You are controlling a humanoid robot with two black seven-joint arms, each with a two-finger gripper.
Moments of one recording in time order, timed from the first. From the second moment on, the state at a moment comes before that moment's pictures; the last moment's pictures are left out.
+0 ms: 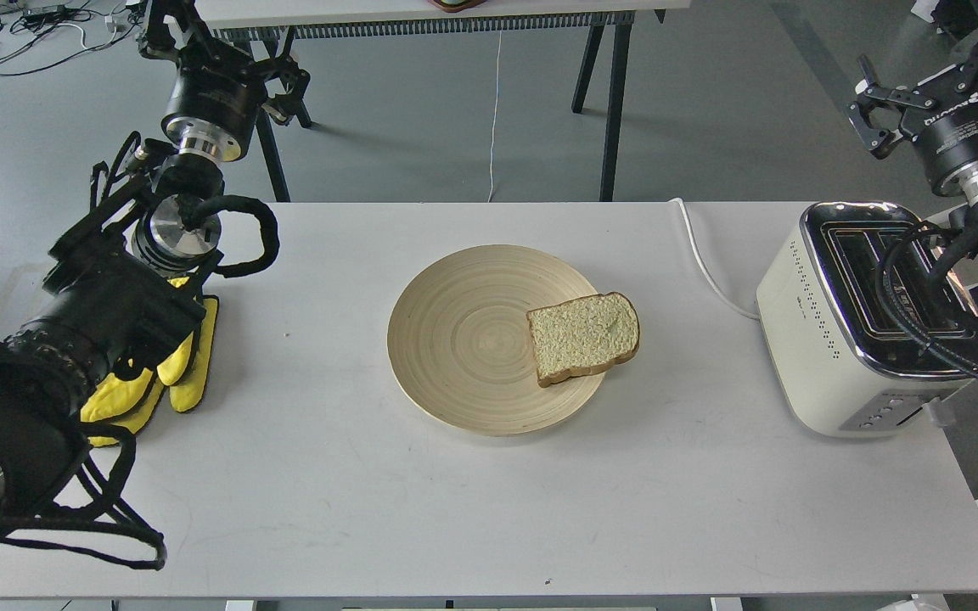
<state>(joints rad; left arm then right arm) -1.01 0.14 -0.69 -0.38 -0.27 -0.45 -0.39 0.70 -0.46 1.13 0.78 0.00 0.41 0.17</state>
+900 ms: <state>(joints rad) -1.01 0.14 -0.70 -0.38 -0.27 -0.45 -0.39 0.62 -0.62 0.86 1.22 -0.83 0.15 0.17</state>
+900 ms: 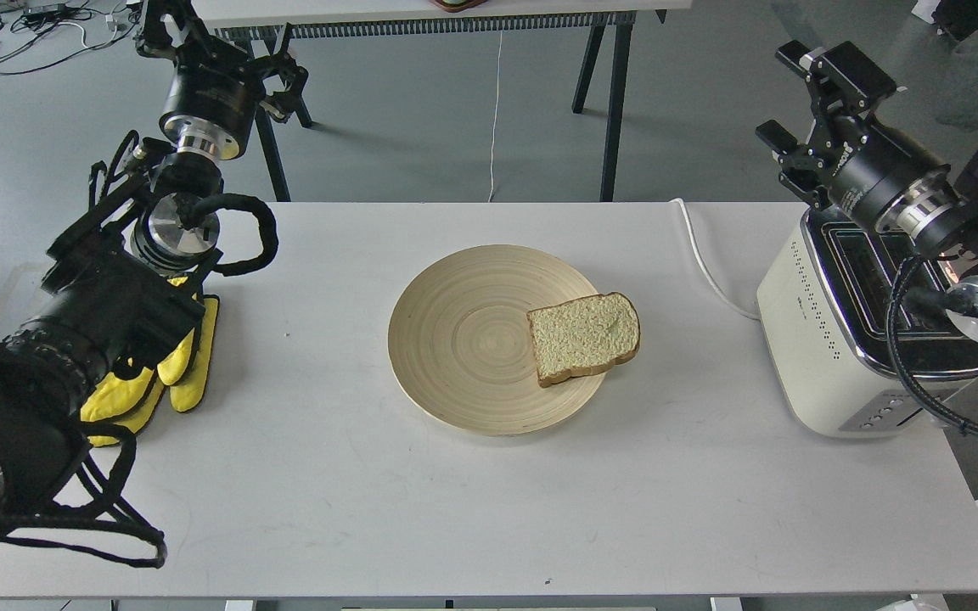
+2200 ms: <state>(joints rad) -1.01 0.14 -0.71 -0.38 -0.27 -0.45 -0.39 0.58 -0.29 0.45 0.92 -1.18 -0.04 0.13</state>
